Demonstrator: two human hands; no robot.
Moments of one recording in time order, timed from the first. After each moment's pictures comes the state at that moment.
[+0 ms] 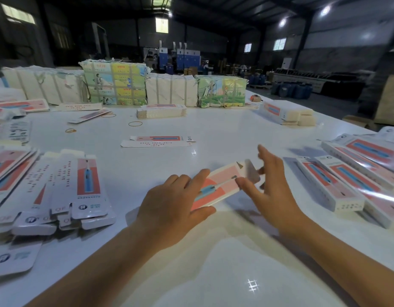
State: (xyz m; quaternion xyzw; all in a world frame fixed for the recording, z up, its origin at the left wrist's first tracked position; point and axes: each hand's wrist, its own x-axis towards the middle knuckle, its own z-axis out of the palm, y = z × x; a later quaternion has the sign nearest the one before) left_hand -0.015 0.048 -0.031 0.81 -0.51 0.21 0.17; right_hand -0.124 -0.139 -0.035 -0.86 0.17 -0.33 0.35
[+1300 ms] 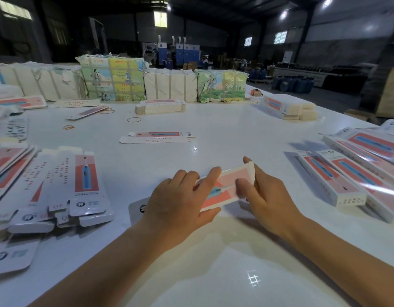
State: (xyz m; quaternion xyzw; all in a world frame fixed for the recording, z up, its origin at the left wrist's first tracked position) left_hand -0.019 0.039 -0.035 0.74 -0.55 0.36 0.13; right_hand -0.130 -0.129 -0.039 -0.89 0.12 -0.28 0.34
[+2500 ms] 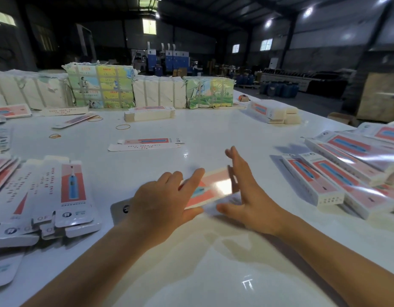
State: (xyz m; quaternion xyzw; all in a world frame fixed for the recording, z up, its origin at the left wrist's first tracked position) left_hand -0.012 0.041 -0.023 0.74 -0.56 0.37 0.07; right_hand -0.129 -0.139 -0.034 -0.91 0.01 -0.22 0.35
